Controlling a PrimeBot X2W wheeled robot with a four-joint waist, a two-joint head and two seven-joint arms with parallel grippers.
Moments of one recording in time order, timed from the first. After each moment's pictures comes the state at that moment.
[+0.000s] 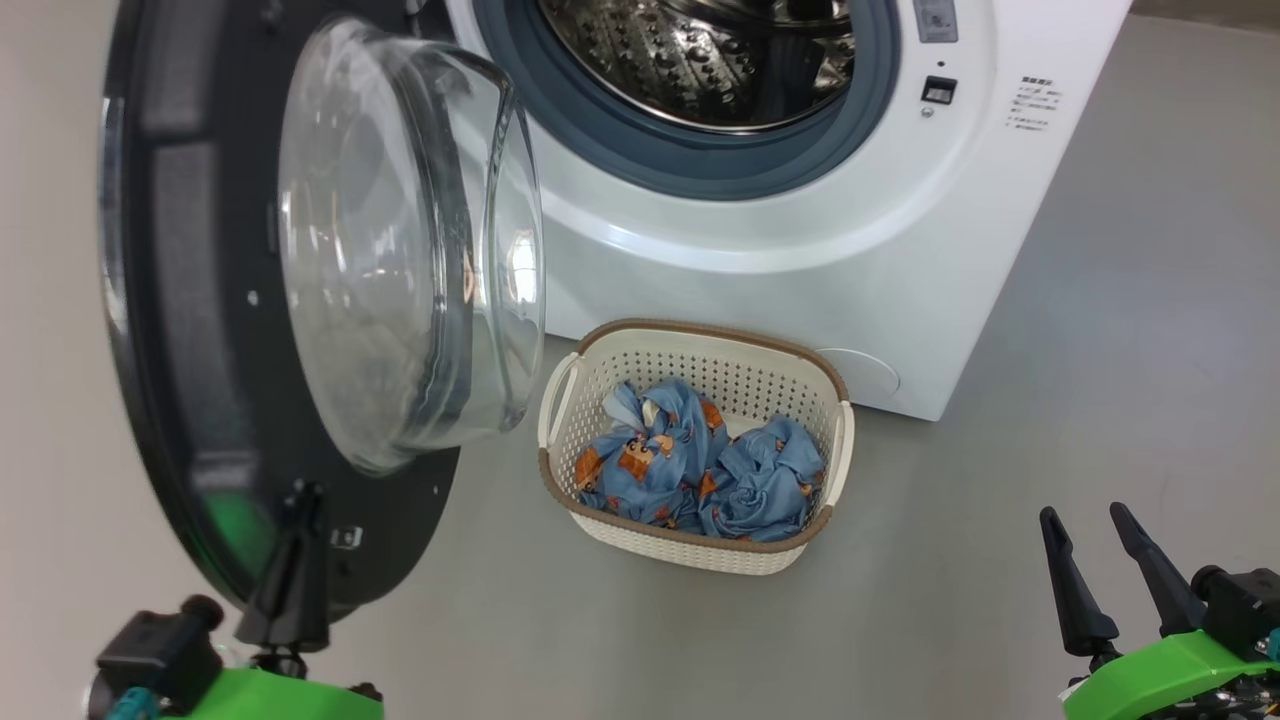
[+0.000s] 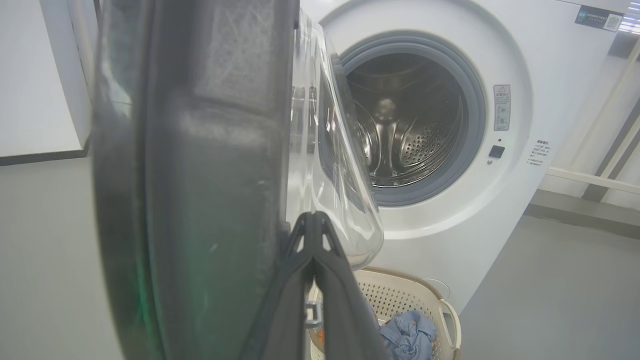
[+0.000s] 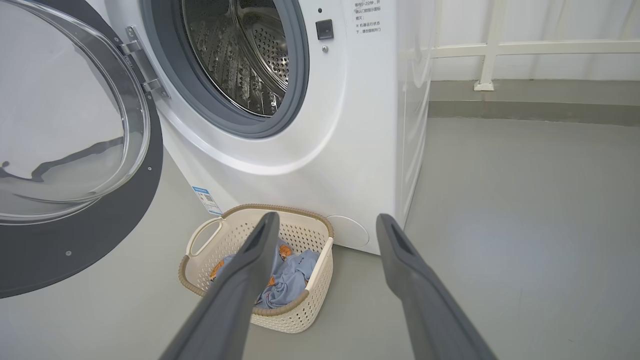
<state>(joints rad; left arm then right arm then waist) -0.04 0.05 -0.04 0.07 -0.30 -0.09 -0.26 -0.05 -0.22 -0.04 0.28 0.34 0.13 -0.25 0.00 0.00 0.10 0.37</state>
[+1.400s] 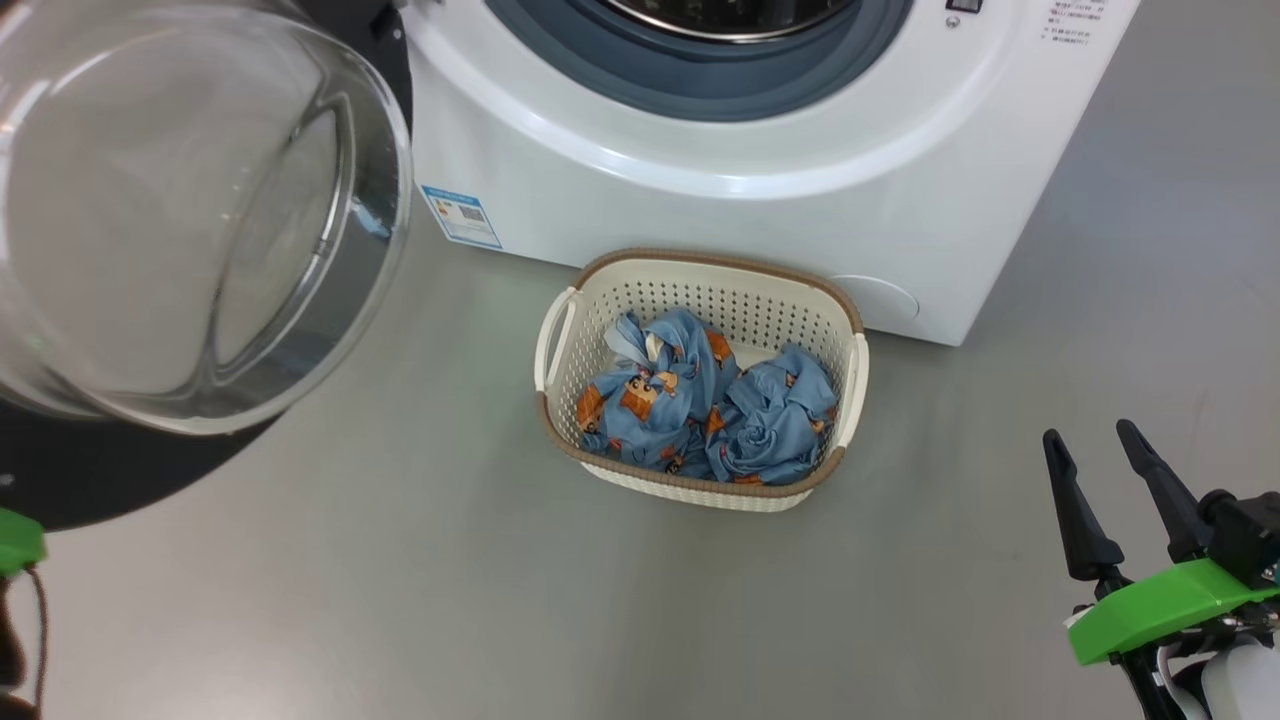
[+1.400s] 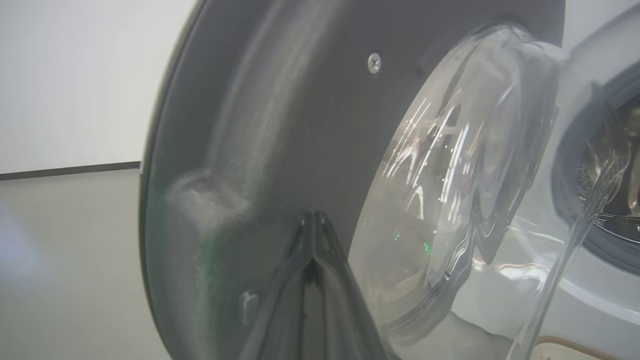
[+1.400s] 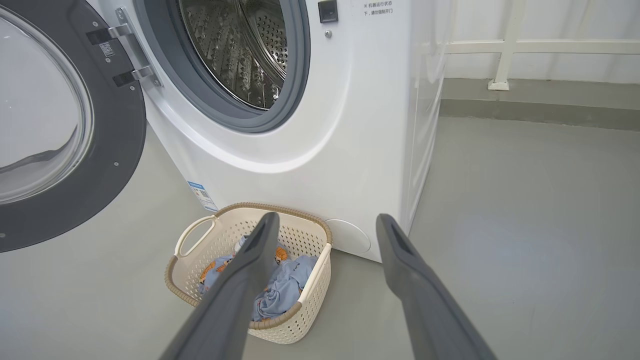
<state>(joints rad) -0.47 0.24 0.36 0.58 -0.25 -0.05 -0.26 -0.15 -0.26 -0.01 0.27 0.32 0.13 -0.25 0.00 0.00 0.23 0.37</state>
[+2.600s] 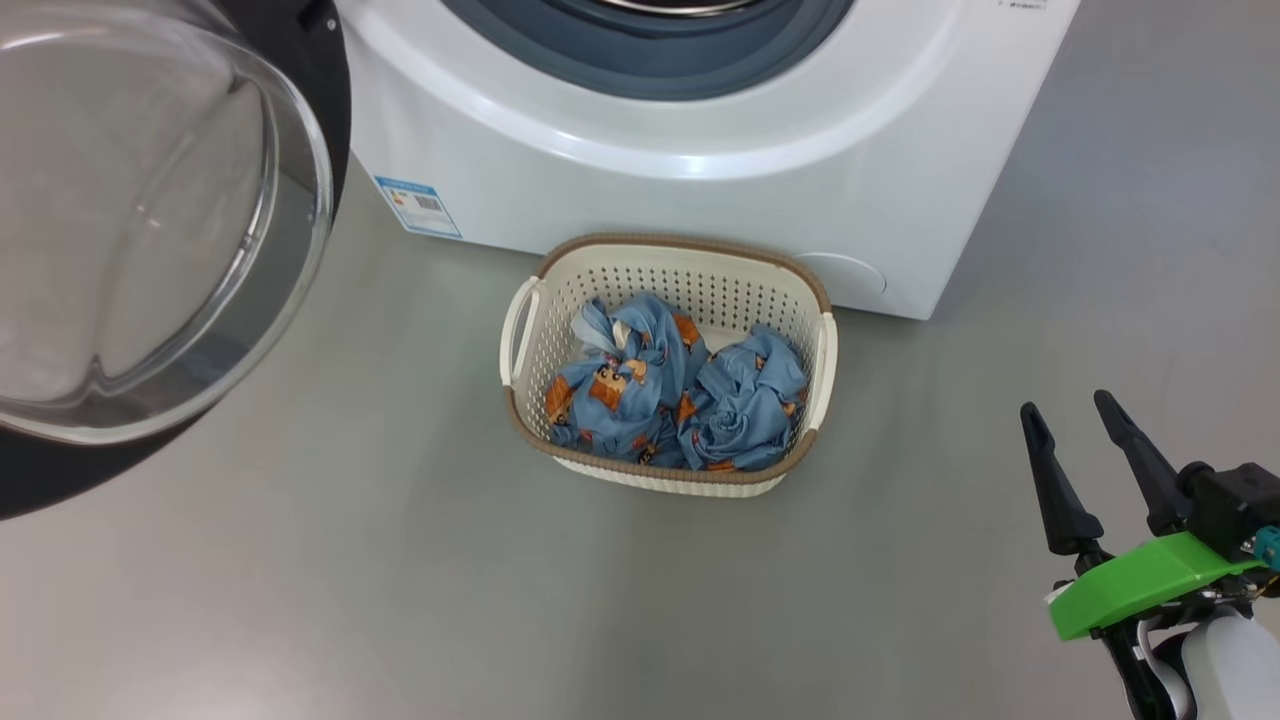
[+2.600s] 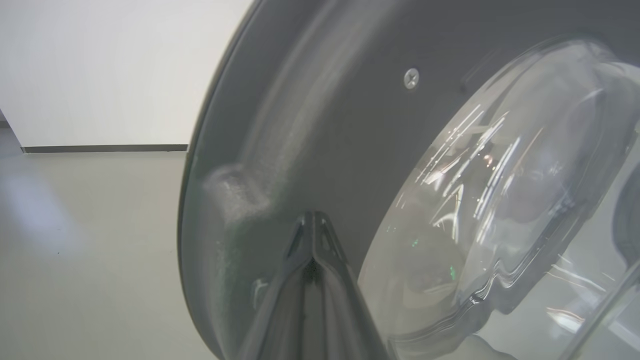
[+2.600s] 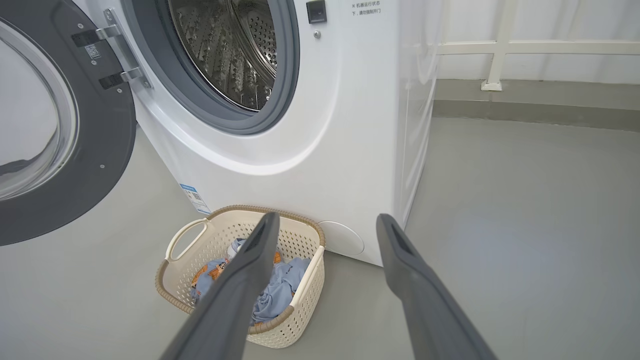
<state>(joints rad) -0.64 0.32 0.57 0.81 -0.15 -0.12 -0.26 -0.21 -0.26 0.02 0.28 0.31 0.13 -0.25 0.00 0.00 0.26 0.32</state>
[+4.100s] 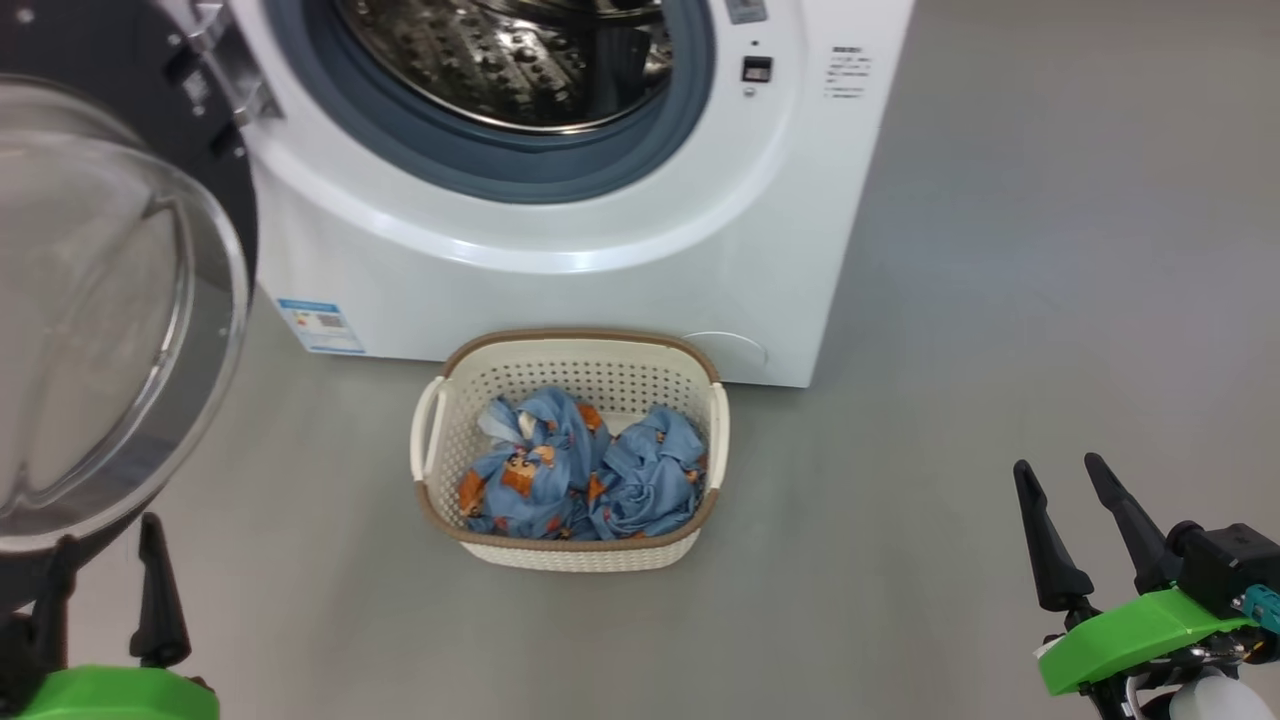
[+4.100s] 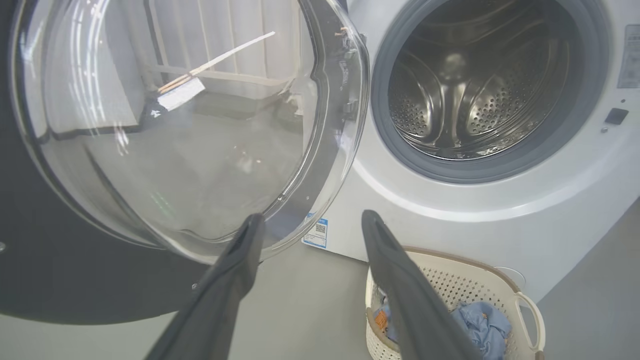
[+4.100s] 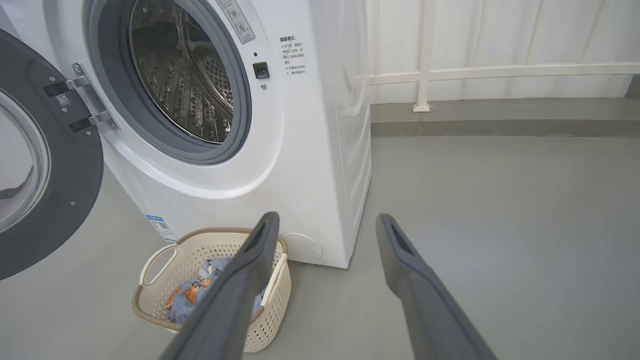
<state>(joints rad) -0.10 0.15 0.19 0.30 -0.31 -0.13 -0.26 -0.12 -0.20 -0.01 0.27 0.32 0.13 -0.25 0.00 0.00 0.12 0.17</state>
